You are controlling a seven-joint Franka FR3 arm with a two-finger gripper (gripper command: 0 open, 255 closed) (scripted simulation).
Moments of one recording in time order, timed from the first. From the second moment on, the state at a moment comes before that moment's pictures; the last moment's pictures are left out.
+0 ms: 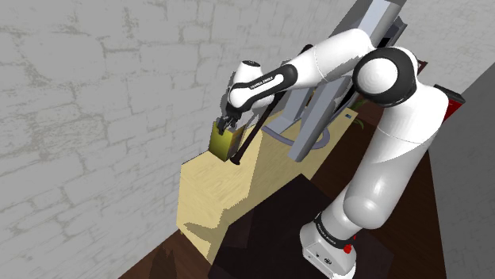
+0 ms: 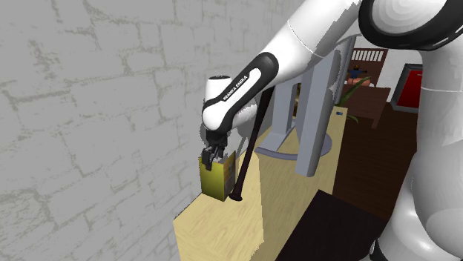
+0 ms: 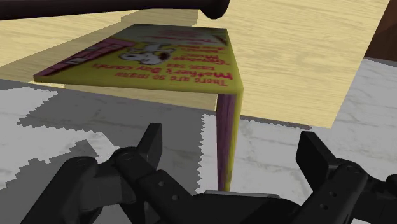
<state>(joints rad) 0.07 0.25 -0.02 -2.16 0.04 2.50 -0.24</state>
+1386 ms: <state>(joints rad) 0.07 0.24 -0.02 -2.16 0.03 2.49 -0.24</state>
